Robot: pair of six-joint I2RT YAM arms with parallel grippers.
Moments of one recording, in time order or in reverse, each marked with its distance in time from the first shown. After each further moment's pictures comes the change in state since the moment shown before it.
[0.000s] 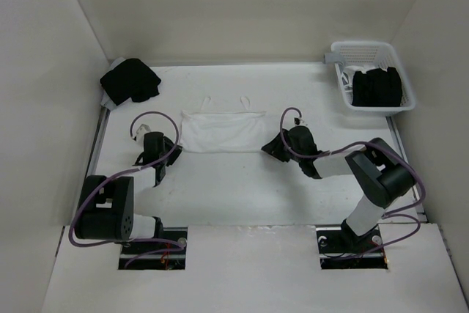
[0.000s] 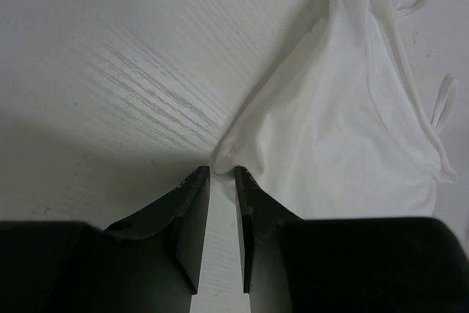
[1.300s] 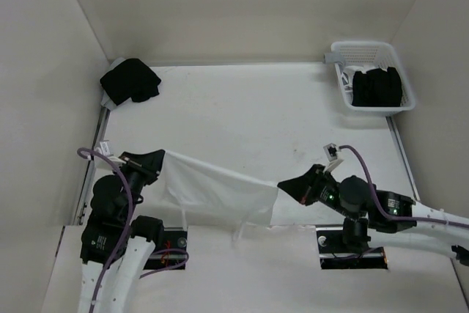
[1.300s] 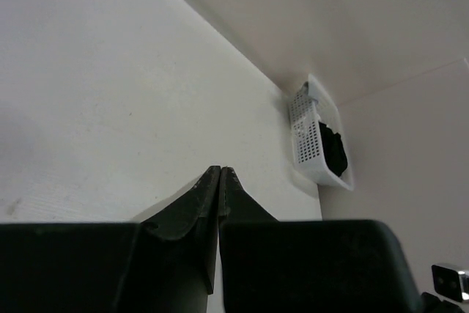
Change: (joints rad) left arm -0.148 -1.172 0.324 -0.935 -0.018 0.032; right arm 0.740 -1.218 0.027 -0.914 0.491 0.063
